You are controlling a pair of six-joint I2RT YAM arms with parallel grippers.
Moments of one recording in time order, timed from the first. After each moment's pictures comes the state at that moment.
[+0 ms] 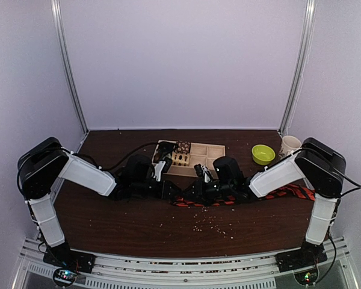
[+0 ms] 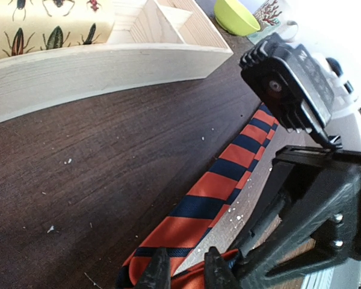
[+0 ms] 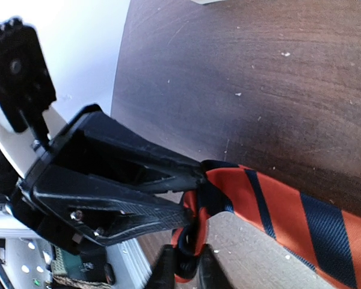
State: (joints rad) left arm -0.81 1.83 0.83 0.44 0.36 -0.53; right arm 0.83 1.88 0.86 0.51 -0.51 1.04
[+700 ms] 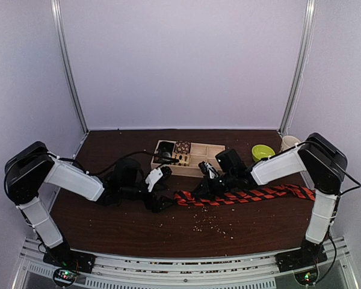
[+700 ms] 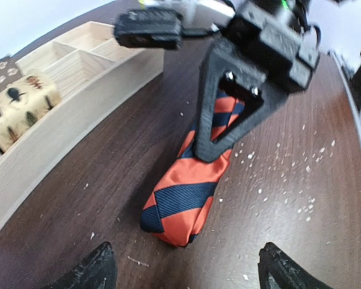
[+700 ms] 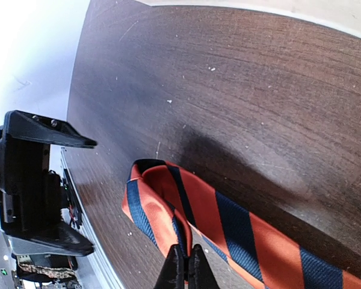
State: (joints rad) left arm -0.79 1.68 0.67 0.47 0.40 0.10; right arm 0.72 1.88 0.96 0.17 -0.56 0.75
